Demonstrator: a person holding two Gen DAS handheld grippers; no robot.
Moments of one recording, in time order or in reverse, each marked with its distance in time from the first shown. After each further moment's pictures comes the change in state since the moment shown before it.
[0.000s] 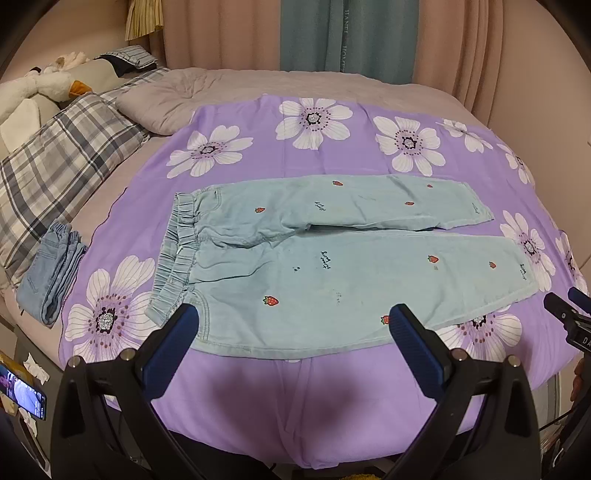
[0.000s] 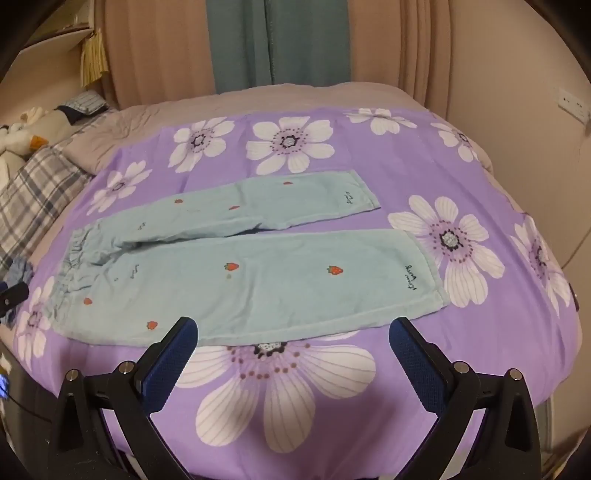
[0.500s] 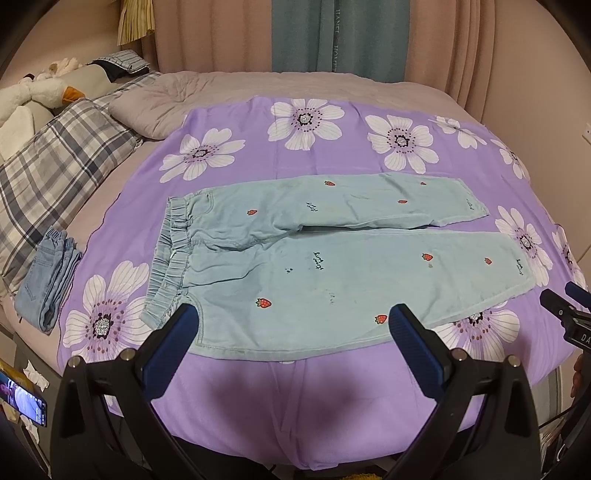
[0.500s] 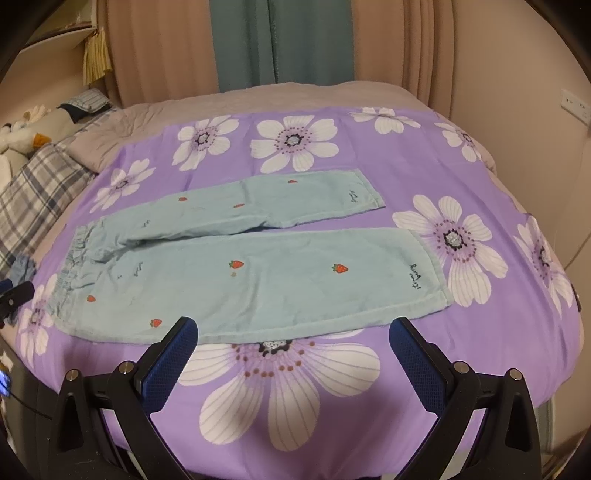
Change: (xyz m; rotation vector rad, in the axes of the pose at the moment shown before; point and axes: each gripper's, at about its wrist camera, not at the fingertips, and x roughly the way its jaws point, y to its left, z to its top) left arm -0.080 -0.123 -0.013 0.032 -0.019 -0.039; right arm 0.000 0.000 -0.002 -0.005 0.003 0.007
